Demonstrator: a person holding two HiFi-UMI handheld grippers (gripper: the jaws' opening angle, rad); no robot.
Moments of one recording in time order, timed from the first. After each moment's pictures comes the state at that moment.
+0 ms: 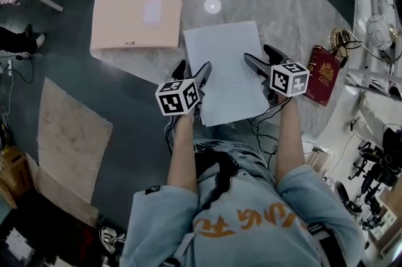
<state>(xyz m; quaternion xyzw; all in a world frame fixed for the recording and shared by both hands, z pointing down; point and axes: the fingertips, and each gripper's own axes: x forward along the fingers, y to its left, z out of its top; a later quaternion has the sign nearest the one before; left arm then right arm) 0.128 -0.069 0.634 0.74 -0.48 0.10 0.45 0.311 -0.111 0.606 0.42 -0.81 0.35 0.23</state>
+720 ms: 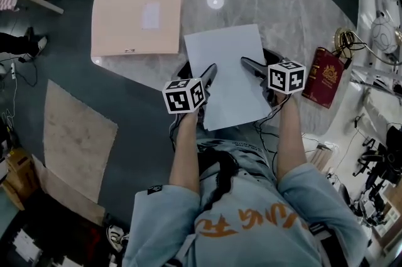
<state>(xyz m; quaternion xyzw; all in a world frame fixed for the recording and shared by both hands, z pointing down) 0.148 -0.084 0.652 0.74 -0.46 0.15 0.47 0.309 -0.116 0.641 0.39 -0.79 0.40 0.25</state>
